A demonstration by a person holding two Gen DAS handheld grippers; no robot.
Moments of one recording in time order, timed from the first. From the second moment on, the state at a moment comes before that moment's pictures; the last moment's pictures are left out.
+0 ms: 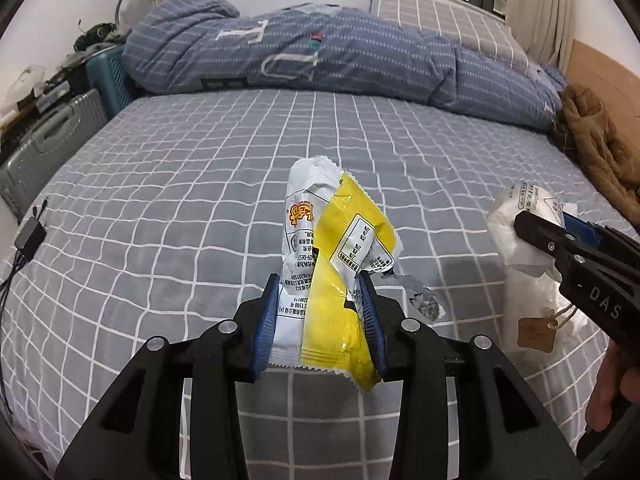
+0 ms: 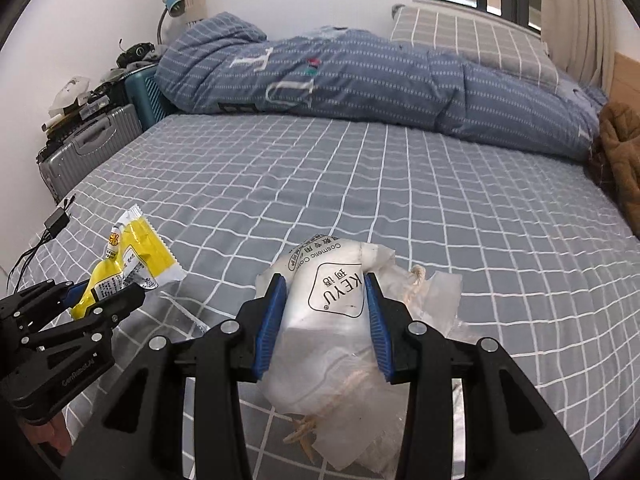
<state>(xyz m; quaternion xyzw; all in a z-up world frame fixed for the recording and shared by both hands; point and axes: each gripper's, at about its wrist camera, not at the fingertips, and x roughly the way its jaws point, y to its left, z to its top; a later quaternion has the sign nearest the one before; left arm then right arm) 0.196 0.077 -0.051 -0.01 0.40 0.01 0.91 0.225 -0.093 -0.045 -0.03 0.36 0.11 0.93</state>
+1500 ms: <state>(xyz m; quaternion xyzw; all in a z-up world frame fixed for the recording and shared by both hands) 0.040 0.026 -0.015 -0.04 0.39 0.00 0.92 0.055 -0.139 0.002 -0.01 0.33 0.10 0.94</state>
